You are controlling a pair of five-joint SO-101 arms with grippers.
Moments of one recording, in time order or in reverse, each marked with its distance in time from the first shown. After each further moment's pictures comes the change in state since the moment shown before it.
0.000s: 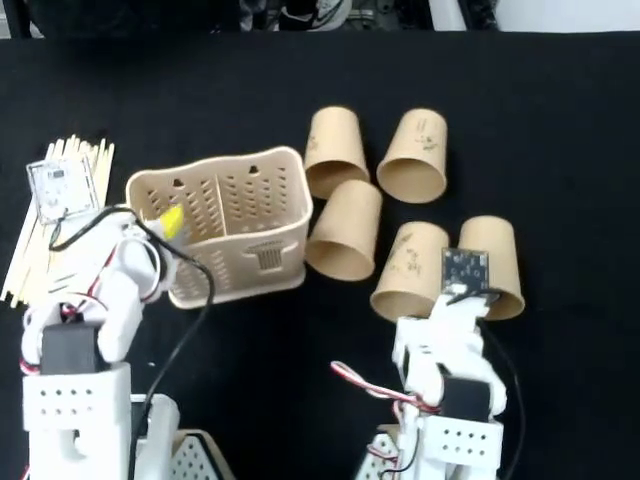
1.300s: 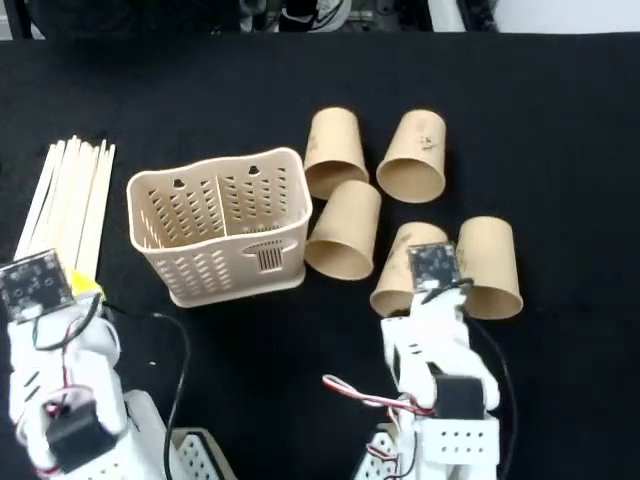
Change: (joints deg) left arm -26.5 -35.4 22.0 7.8 -20.5; right arm -6.5 0.0 -2.0 -1.8 12.2
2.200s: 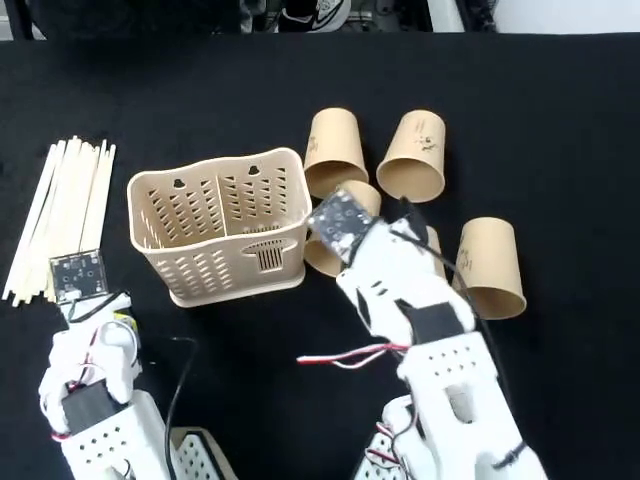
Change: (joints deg) left arm 1.2 -1.1 22.0 -2.0 -5.8; right arm -15.8 48.4 -23.0 -33.1 22.6
